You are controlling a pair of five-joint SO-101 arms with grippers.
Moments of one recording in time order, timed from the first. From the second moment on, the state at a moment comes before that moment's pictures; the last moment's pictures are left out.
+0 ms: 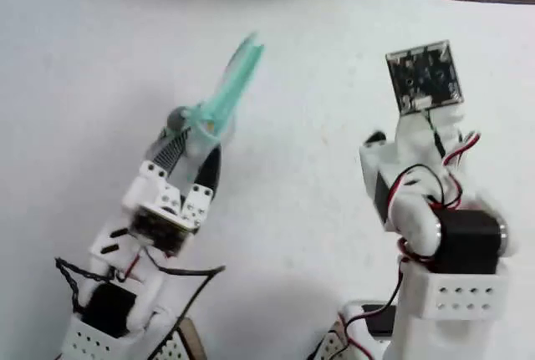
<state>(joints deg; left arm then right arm) 18.0 -101.8 84.5 26.8 -21.8 -2.5 -48.7 14.2 88.3 16.1</state>
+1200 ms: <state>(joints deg) 29.7 -8.6 50.5 -9.2 -34.7 13.1 -48.6 63.6 44.5 9.3</state>
